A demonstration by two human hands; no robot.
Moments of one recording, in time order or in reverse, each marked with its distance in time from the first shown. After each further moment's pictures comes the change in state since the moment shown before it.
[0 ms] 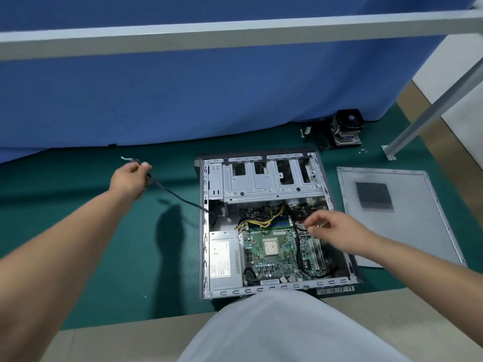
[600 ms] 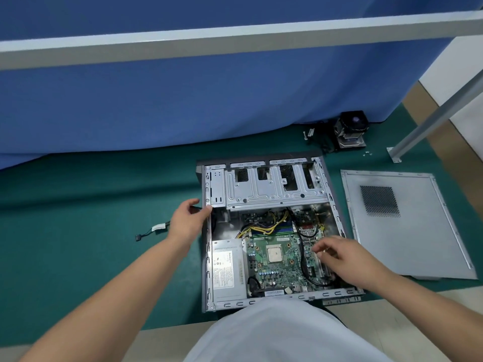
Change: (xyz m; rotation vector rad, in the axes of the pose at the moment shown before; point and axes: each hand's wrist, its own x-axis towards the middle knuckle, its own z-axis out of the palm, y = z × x) left_hand -0.089 -0.036 0.092 -0.078 -0.216 -0.069; right_hand -0.015 0.031 0.028 -0.131 0.053 -0.078
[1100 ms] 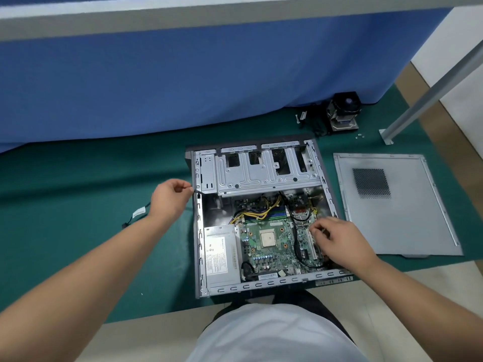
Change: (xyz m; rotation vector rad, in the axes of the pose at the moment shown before) left_hand 0.019 0.015 -0.013 0.295 0.054 0.202; right_hand 0.004 0.003 0.014 -0.135 0.239 -0.008
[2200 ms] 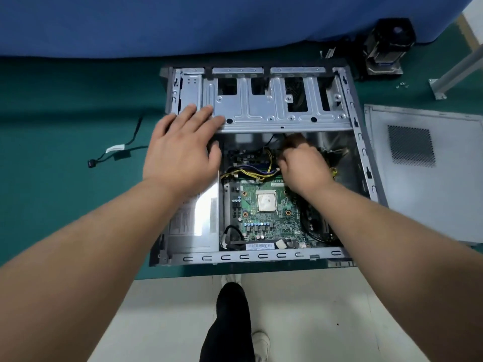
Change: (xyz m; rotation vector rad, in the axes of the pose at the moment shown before) left_hand -0.033 -0.024 0.082 0.834 0.192 0.683; right_hand 0.119 -0.015 0.101 -0.313 0.018 -0.034
